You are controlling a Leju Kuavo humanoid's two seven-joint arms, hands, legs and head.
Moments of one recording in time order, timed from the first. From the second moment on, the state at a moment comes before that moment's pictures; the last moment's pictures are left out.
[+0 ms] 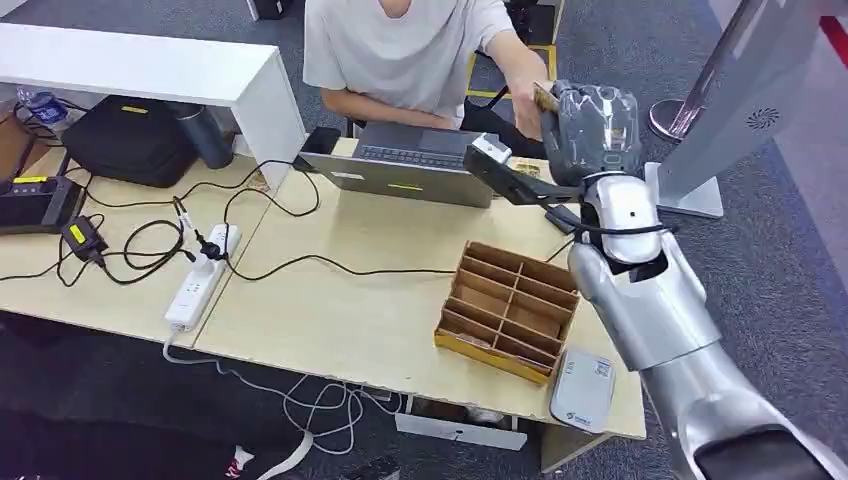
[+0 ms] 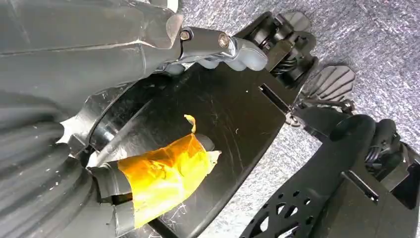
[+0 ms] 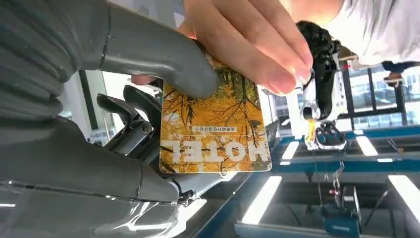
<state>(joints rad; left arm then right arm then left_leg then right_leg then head) -0.19 -0.19 0.34 -0.22 -0.87 -0.49 0.14 -0.94 0.07 0.53 -0.94 1.20 -0.25 0.18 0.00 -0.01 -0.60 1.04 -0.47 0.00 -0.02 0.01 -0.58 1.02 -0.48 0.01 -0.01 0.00</state>
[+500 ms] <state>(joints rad) -0.19 -0.19 0.32 -0.22 -0.83 -0.48 0.14 -0.93 0.08 0.54 -0.86 1.19 -0.27 0.17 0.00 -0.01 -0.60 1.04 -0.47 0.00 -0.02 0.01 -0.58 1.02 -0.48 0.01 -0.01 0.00</state>
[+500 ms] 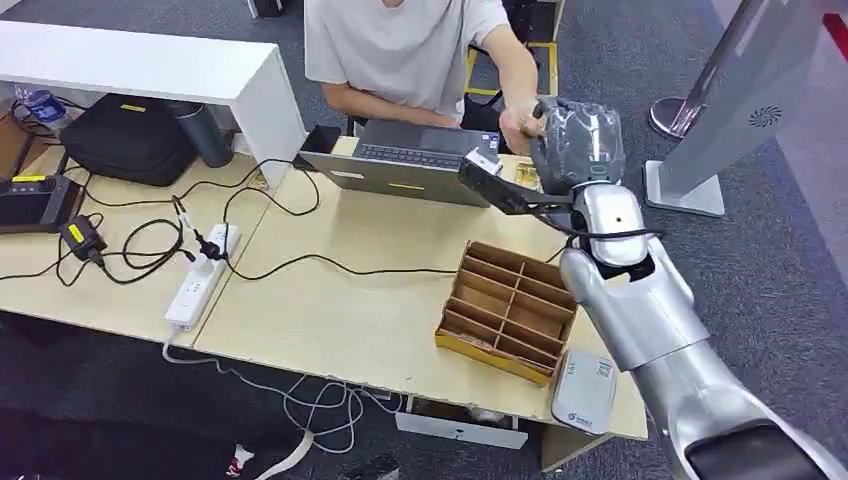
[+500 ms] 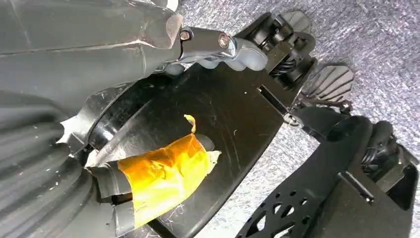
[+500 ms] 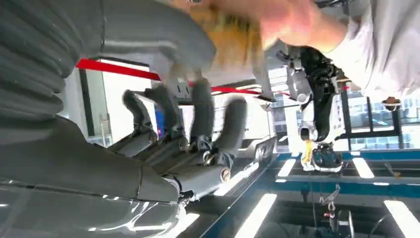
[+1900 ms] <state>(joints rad) -0.17 -0.19 0.29 -0.22 -0.68 -0.35 0.14 0.11 -0.27 0.61 -1.73 0.97 -0.52 -0.05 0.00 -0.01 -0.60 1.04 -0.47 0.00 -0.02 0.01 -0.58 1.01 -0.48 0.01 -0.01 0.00</state>
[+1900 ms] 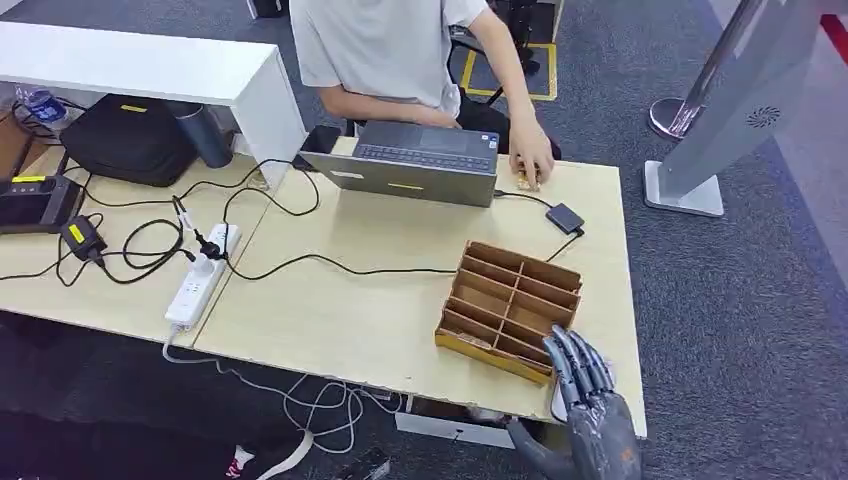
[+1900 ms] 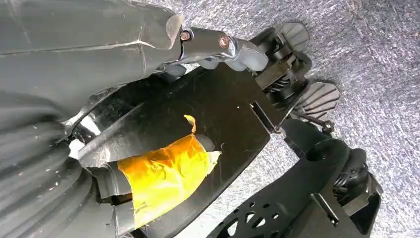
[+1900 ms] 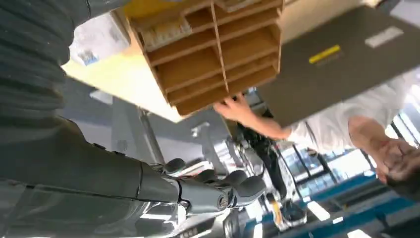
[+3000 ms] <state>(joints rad) -0.18 -0.20 0.22 -0.23 -0.64 -0.36 0.19 -0.08 -0.12 0.69 -1.26 1.33 -0.56 0.15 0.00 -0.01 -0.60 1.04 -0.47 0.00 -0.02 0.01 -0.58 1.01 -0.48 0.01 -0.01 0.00</state>
